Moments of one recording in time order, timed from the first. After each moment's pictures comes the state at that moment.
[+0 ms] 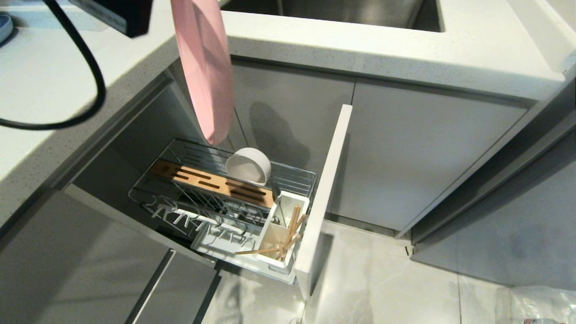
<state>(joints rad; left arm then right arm) -1.08 1.48 -1.56 -0.28 0.91 -0.62 0.00 0.00 0.00 0.00 -0.02 0.05</state>
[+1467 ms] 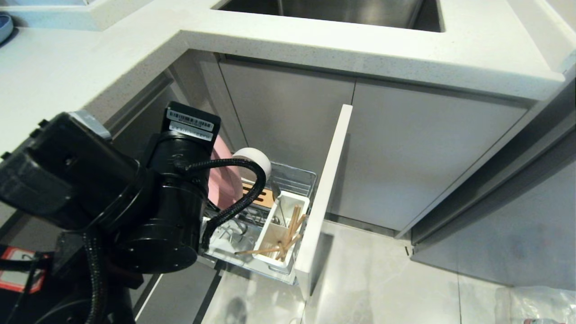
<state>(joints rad) -0.87 1.62 -0.71 -1.43 1.00 -0.60 0.00 0.00 0.00 0.00 -0.02 0.05</state>
